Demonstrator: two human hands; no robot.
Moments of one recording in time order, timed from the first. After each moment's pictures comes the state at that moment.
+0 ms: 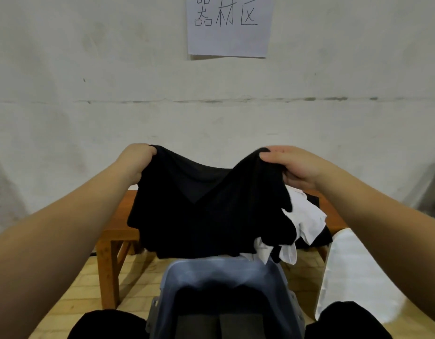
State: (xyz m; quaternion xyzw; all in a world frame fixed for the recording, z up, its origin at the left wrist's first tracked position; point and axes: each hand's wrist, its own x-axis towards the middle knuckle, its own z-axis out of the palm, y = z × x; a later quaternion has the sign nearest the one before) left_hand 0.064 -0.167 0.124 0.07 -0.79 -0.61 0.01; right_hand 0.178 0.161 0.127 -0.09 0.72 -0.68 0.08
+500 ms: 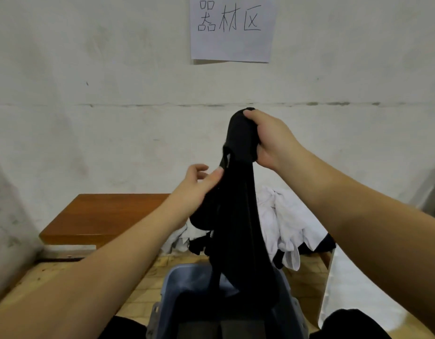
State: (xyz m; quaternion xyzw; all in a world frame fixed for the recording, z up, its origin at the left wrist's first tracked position) left_hand 0.148 -0.099 0.087 -0.16 -0.76 -0.62 -0.08; right_hand 0.151 0.074 0.180 0.01 0.54 -0.83 -0.11
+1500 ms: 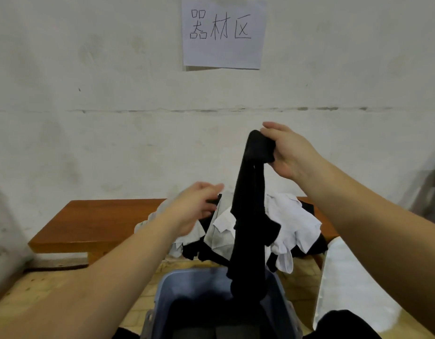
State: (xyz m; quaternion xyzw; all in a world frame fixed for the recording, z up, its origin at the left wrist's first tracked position) left_hand 0.142 -0.077 0.072 -0.10 -0.73 -0.65 -0.18; right_hand 0.164 0.129 0.167 0.05 0.56 -0.81 -0.16
